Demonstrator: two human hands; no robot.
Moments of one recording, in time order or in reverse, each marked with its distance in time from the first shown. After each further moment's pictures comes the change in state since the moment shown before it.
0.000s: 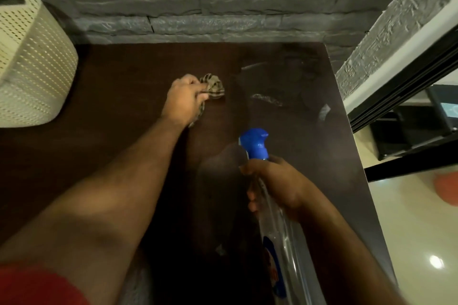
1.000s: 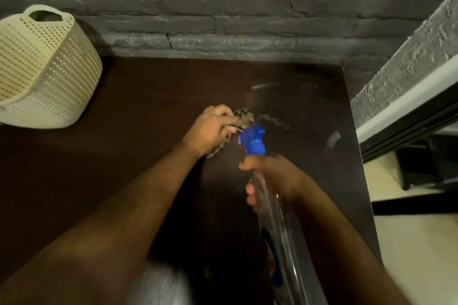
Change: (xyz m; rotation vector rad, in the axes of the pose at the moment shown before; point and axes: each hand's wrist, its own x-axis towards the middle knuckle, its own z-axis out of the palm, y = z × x) left_hand -0.021 0.032 0.024 -0.006 -0.157 0.248; right_hand 0.024 -0.046 -0.022 0.037 -0.134 0.086
